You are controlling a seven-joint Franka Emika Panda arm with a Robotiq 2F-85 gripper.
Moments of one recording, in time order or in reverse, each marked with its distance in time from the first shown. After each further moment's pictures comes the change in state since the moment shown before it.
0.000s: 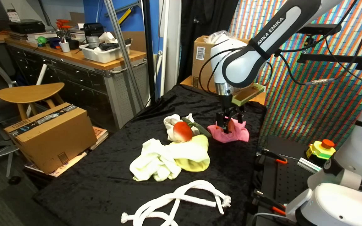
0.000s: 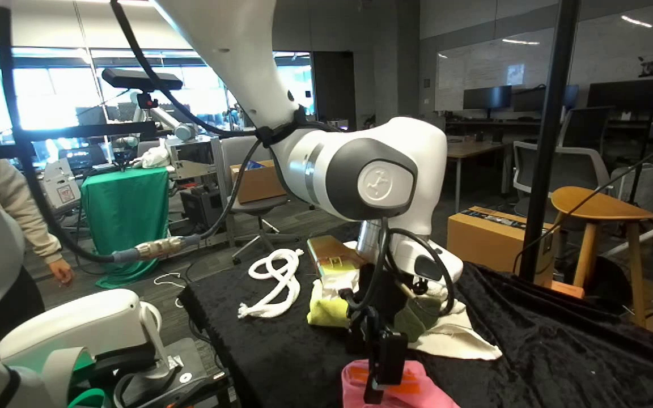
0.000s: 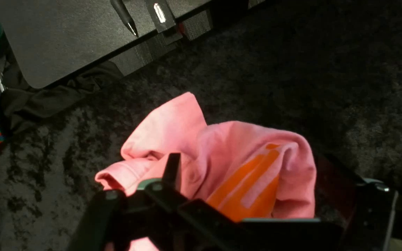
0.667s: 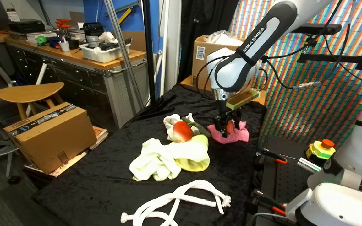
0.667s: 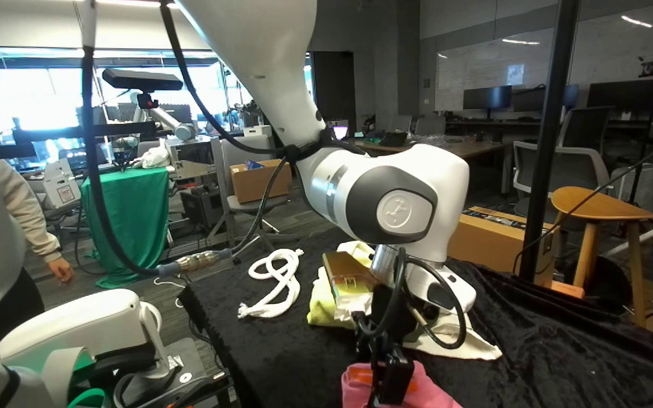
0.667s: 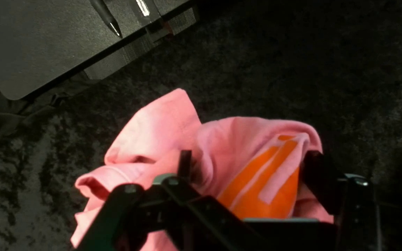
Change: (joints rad) arm -0.010 0.120 -0.012 0.065 0.065 0.002 -0.013
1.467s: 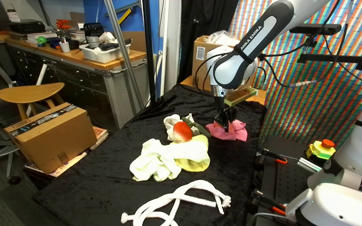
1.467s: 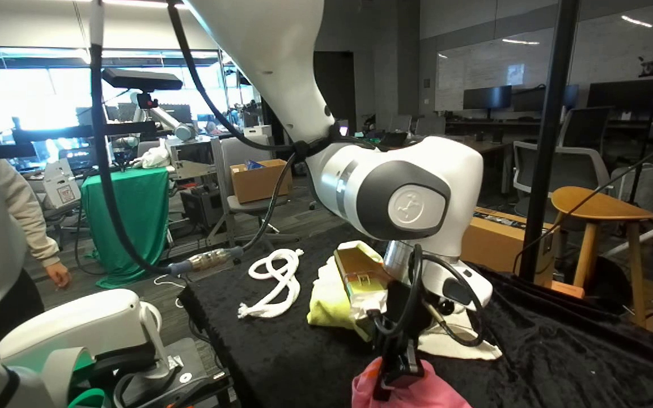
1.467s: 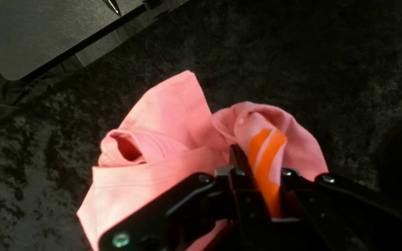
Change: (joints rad) arm -0.004 0.004 -0.018 0.031 0.007 0.013 -0.017
